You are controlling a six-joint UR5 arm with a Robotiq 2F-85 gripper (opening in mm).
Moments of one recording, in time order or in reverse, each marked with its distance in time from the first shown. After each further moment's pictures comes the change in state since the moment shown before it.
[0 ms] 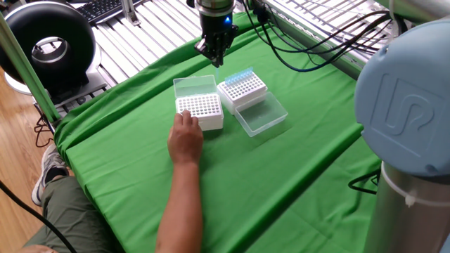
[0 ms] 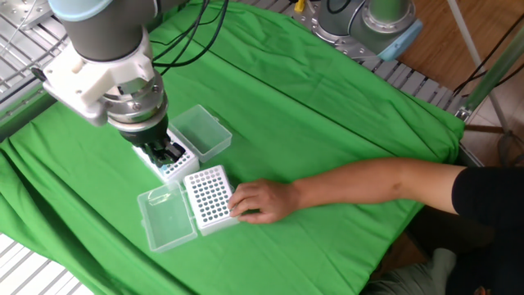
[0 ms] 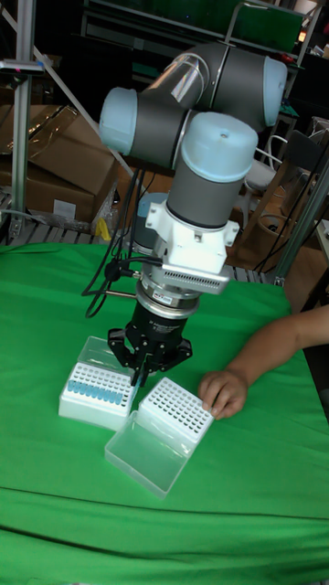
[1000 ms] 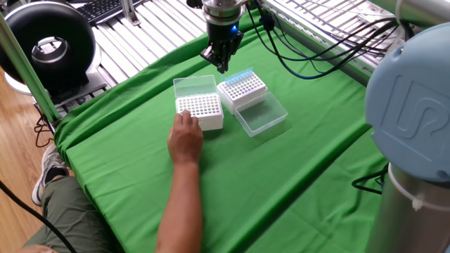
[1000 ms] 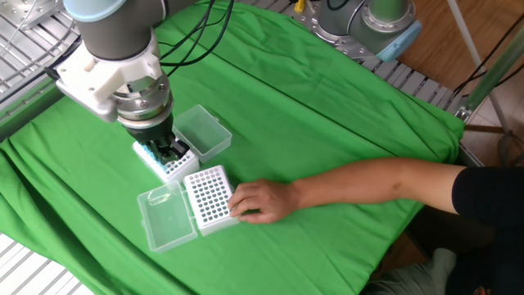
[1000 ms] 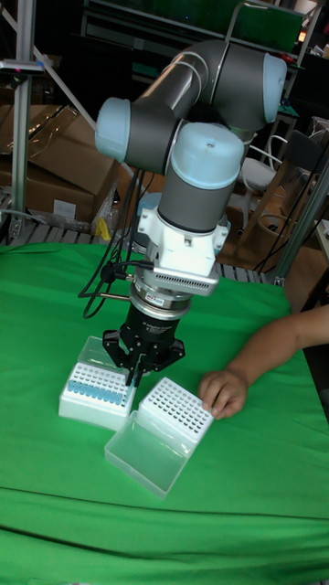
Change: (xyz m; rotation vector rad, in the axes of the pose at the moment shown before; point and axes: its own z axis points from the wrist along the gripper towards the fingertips) arm 0.015 -0.004 0.015 0.000 -0.002 -0.005
